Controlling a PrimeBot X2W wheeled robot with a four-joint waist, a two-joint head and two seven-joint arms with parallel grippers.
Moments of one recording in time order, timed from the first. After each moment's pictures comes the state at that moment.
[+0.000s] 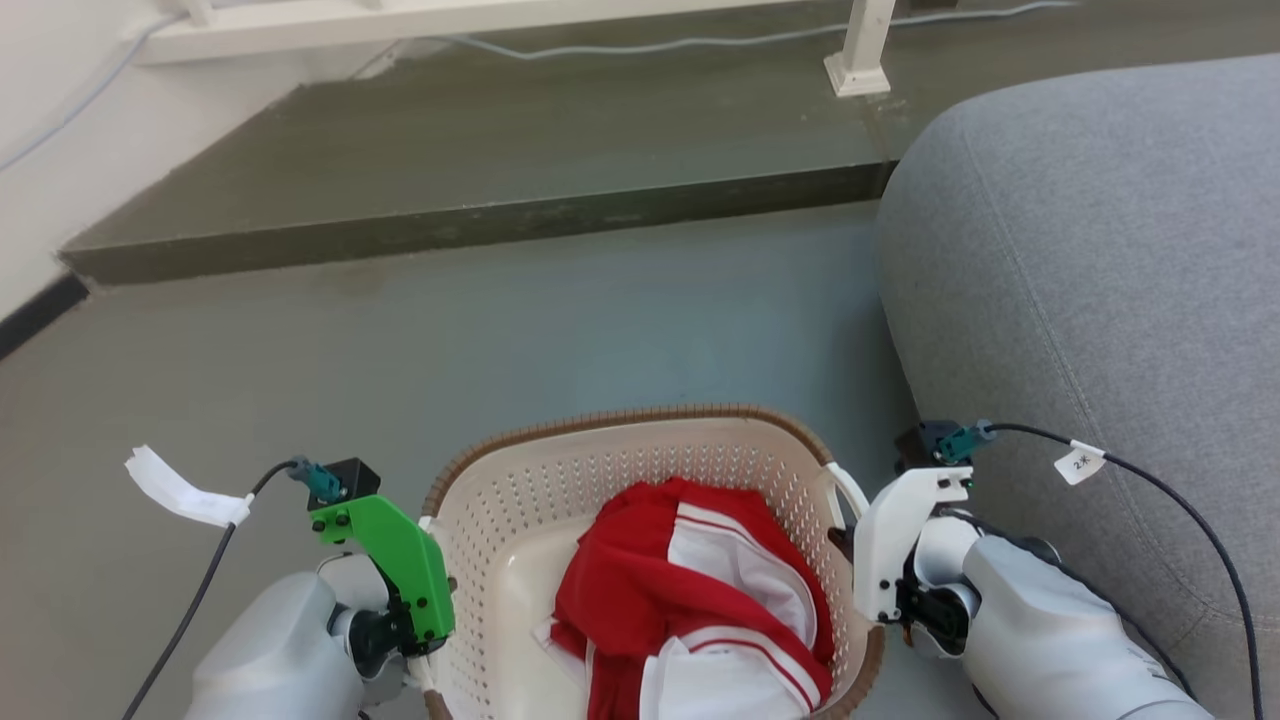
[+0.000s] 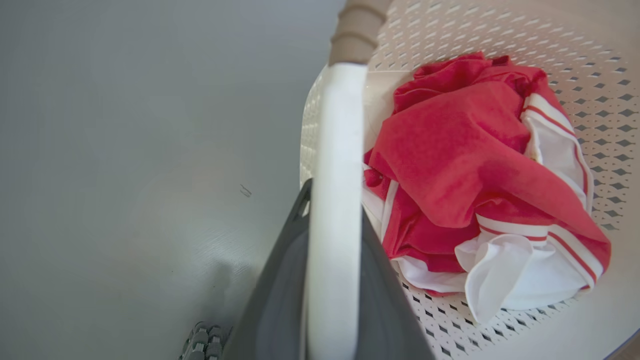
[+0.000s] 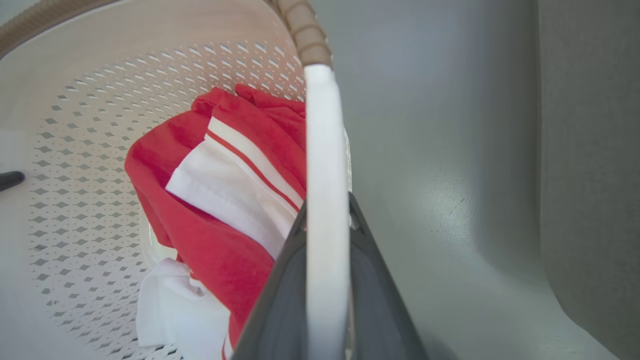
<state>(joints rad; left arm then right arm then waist) -0.60 0.05 -0.72 1.15 -1.03 -0.12 0.38 -0.55 -0.02 0.63 1.17 0.68 0.13 0.19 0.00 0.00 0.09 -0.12</state>
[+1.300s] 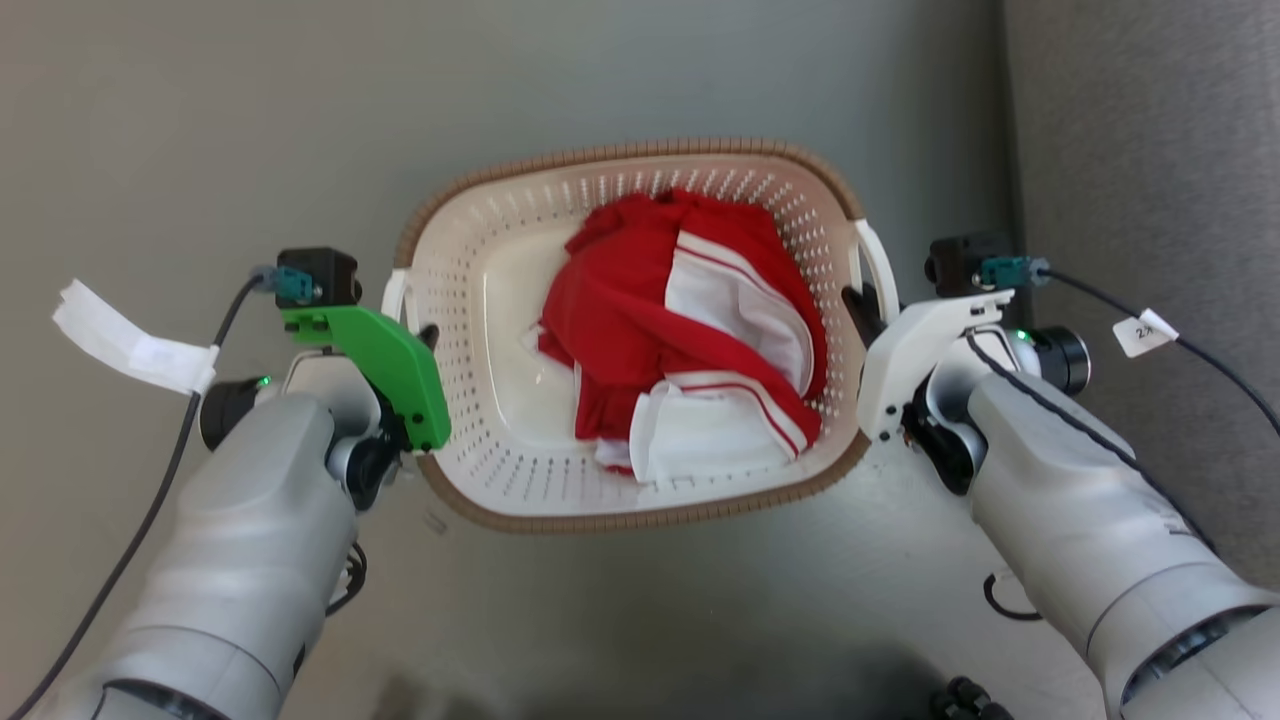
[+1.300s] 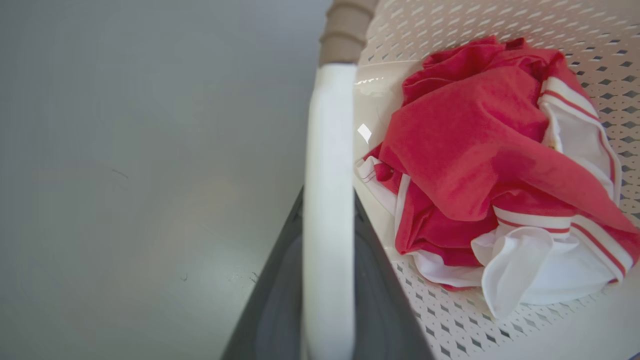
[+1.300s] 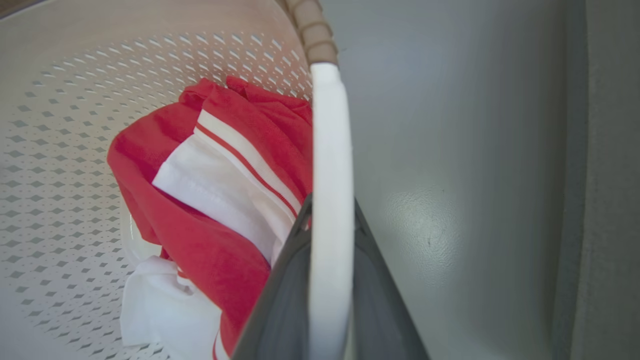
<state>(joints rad) -0.85 0.05 -0.75 1.13 -0.91 -0.12 0.09 -0.78 -0.06 0.65 1.14 0.60 0.09 -0.12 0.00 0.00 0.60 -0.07</state>
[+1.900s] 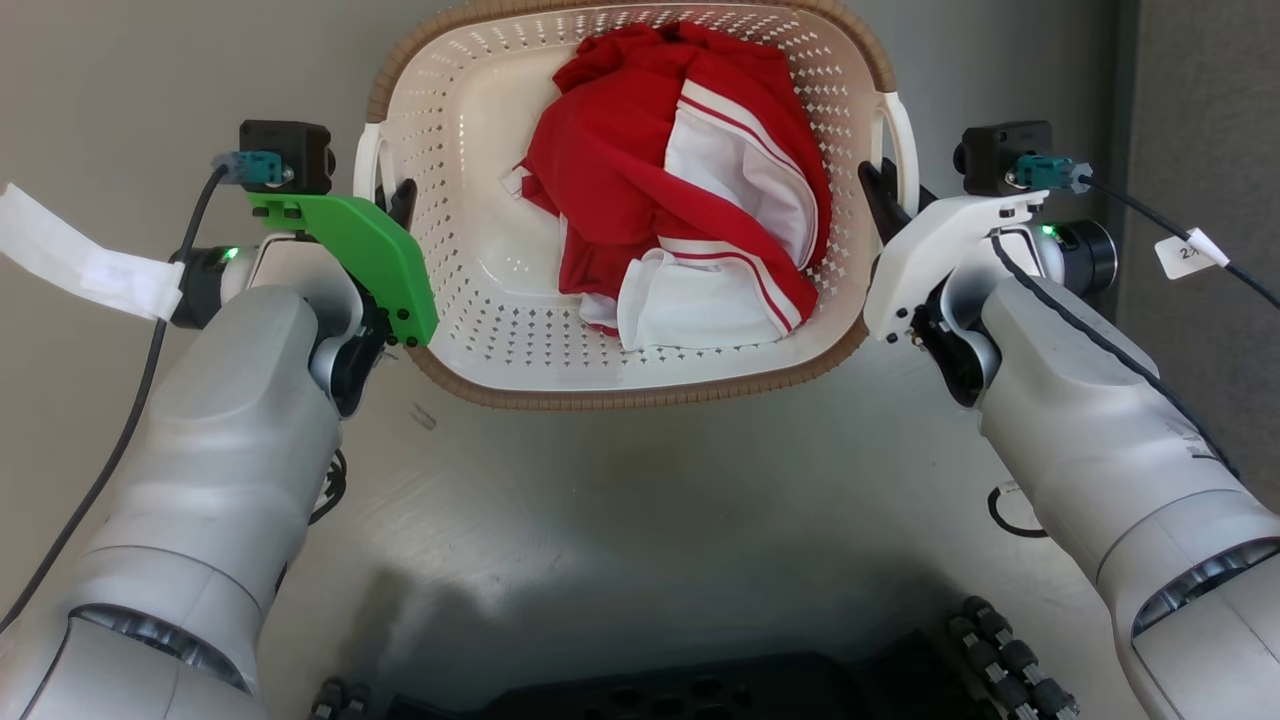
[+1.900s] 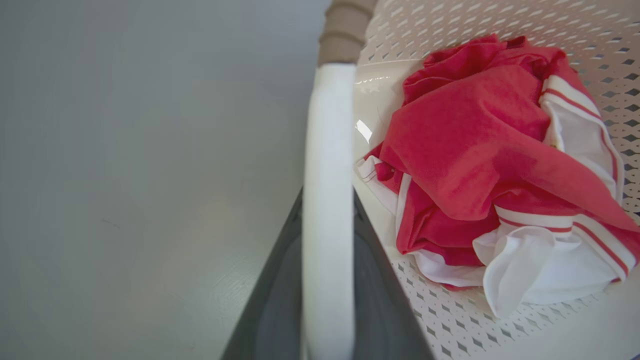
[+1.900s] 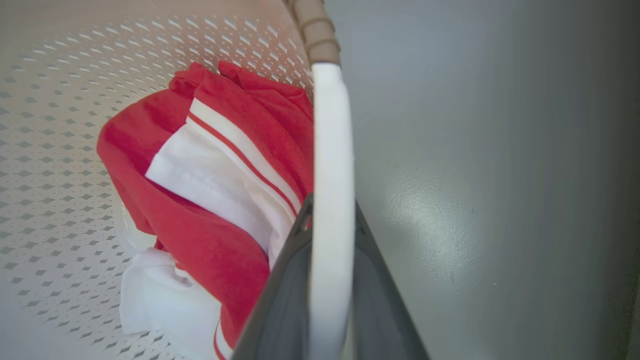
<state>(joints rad) -1.01 0.06 -0.77 1.12 -0.85 -0.12 -0.05 -0.92 -0.07 0.63 1.14 0.59 0.06 -0.20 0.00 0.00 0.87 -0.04</state>
